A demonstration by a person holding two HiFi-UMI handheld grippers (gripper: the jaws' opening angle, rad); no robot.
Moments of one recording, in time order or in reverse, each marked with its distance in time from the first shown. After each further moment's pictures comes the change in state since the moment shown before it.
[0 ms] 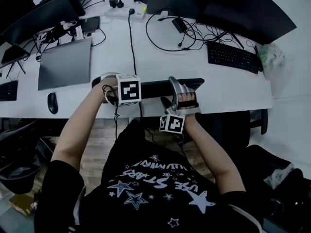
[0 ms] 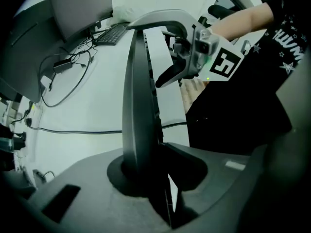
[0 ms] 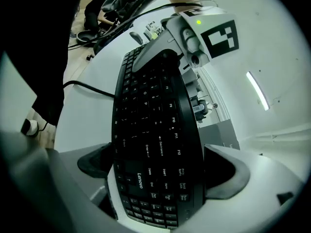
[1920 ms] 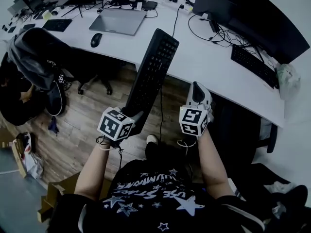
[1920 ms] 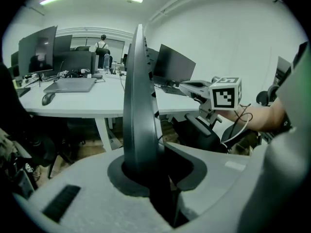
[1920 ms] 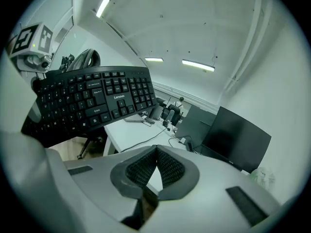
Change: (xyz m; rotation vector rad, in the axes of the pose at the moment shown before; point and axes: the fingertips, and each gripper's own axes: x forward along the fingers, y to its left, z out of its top) left arm 0.005 -0.337 0.022 -1.083 -0.851 0.451; right arm -0.242 0.015 -0.001 0.797 -0.289 -0.123
